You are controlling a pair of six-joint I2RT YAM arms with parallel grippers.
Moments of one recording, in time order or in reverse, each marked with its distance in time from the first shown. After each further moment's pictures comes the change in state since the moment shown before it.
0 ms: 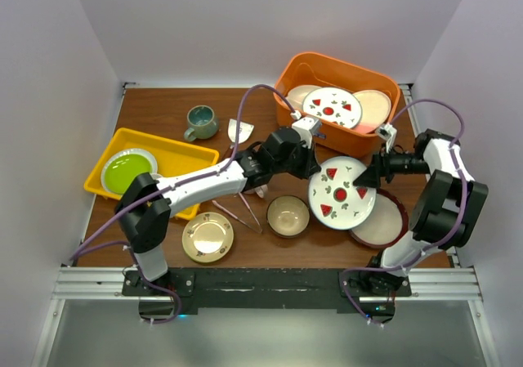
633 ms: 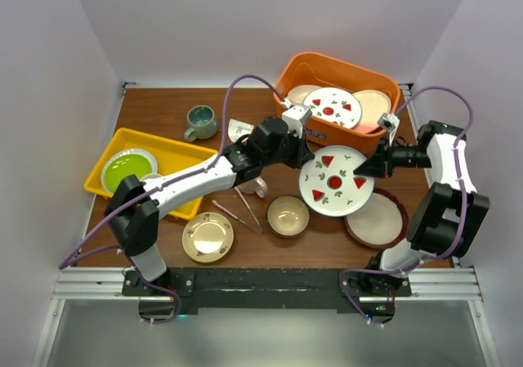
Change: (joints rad) left arm 0.056 -0.053 -0.013 0.017 0.010 0.052; right arm 0.040 -0.047 0.102 -0.232 -0.118 -0.142
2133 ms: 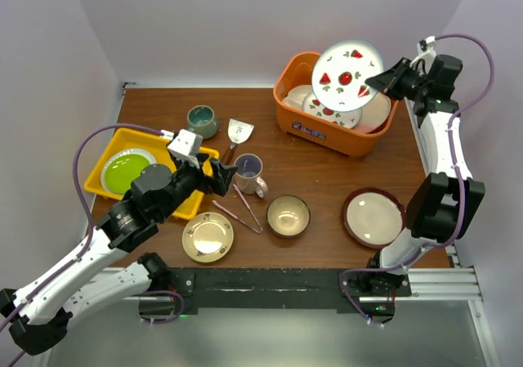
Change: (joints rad) left arm 0.088 -0.977 -0.491 -0.229 -0.315 0.177; right arm 0.100 0.077 0.298 1.169 0.393 1.651
